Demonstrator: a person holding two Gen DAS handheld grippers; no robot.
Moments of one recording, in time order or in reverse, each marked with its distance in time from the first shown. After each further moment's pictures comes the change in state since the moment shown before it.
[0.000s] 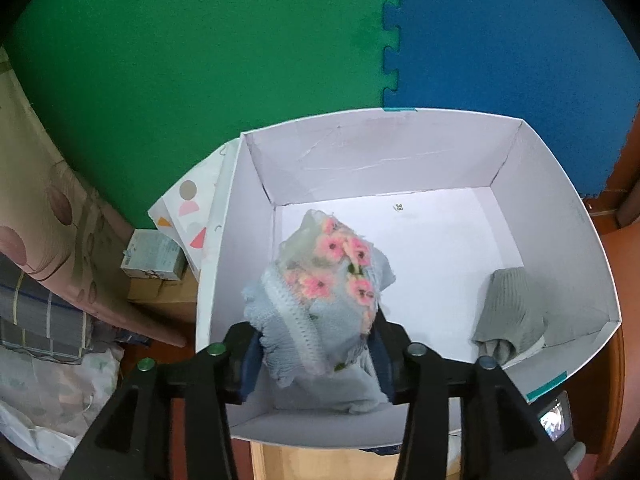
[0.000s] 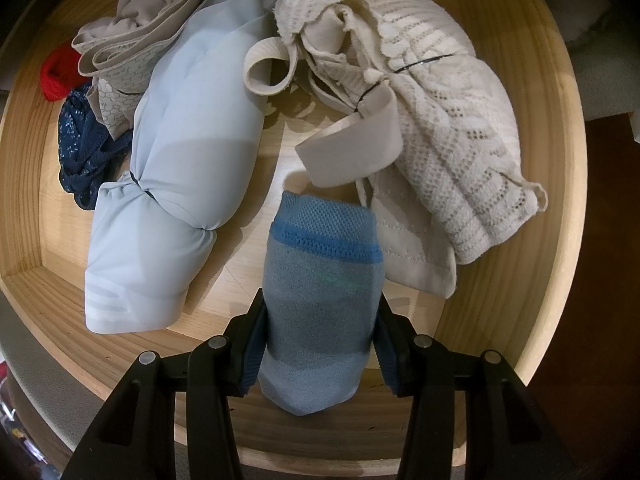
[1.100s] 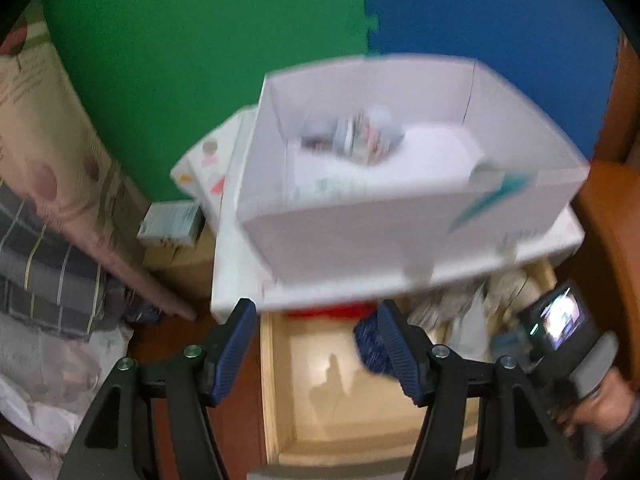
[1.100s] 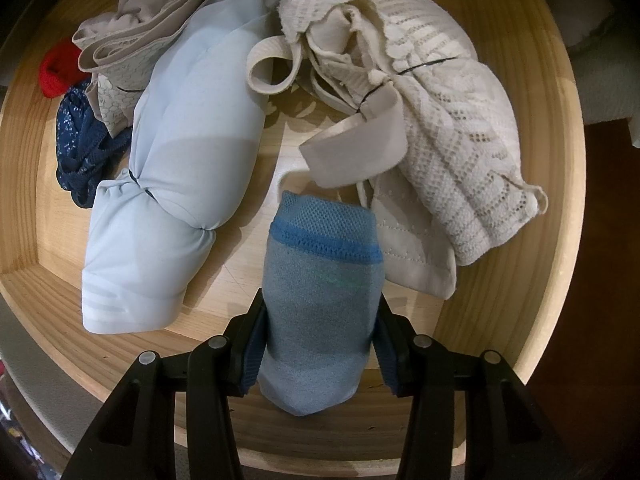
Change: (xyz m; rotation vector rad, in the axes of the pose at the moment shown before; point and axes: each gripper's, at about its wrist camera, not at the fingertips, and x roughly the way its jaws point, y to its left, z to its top) left arm -0.045 0.005 -0.127 0.037 -0.025 0.038; right arm 0.003 0.002 0.004 -0.019 0.001 -0.016
